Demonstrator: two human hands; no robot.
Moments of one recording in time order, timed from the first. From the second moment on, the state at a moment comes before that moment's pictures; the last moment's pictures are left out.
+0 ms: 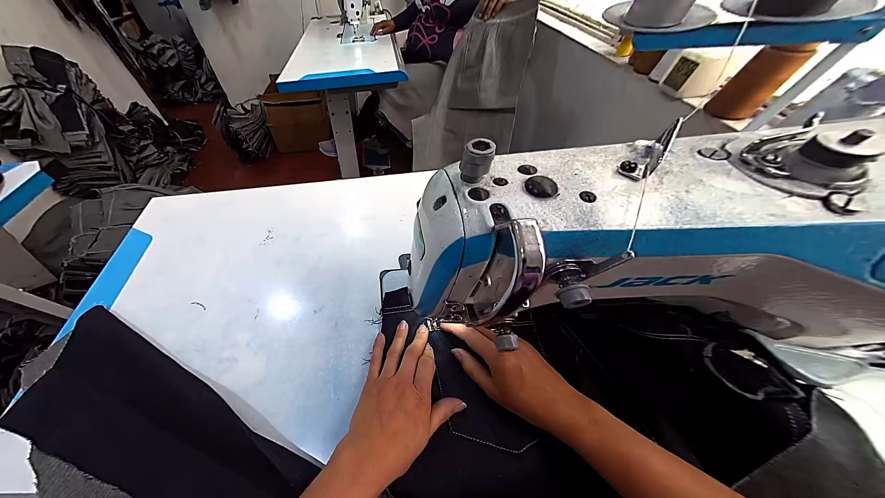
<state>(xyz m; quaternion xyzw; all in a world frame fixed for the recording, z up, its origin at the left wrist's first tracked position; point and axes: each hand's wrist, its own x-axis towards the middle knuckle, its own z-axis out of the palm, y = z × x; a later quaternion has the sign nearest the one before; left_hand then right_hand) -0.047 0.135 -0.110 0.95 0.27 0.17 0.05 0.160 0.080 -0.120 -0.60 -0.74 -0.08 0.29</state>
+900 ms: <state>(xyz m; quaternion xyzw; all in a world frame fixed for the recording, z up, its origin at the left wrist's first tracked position) -0.079 0.082 -0.119 0.95 0.22 0.22 0.03 0.163 0.019 -0.121 -0.52 -0.81 -0.01 0.27</state>
